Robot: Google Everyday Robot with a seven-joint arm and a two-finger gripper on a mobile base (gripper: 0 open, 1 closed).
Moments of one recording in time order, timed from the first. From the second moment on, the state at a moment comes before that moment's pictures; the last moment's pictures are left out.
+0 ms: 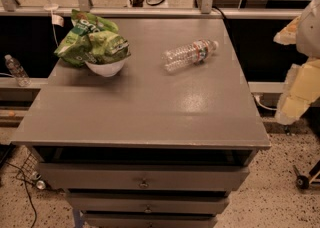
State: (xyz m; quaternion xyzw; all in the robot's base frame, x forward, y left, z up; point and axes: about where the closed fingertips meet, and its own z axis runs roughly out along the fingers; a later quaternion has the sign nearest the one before) arm 0.438 -0.216 0.978 -0.60 0.78 -0.04 0.16
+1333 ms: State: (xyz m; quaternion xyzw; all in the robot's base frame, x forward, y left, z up) arm 0.510 -0.119 1.006 -0.55 0.81 -0.01 0.21
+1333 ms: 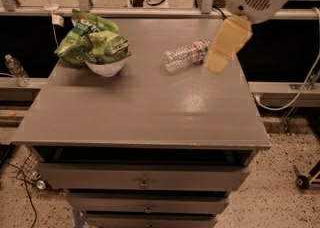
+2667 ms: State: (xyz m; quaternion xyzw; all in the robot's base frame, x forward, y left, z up) arm 0.562 -0.002 0.966 -0.61 0.75 0.04 0.25
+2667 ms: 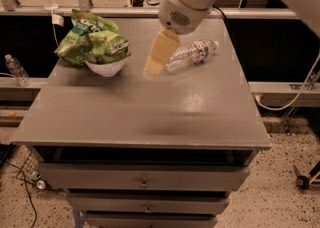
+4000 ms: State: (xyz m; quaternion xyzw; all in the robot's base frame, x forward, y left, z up) arm 0.591 0.121 0.949 -0.61 0.75 0.03 0.27
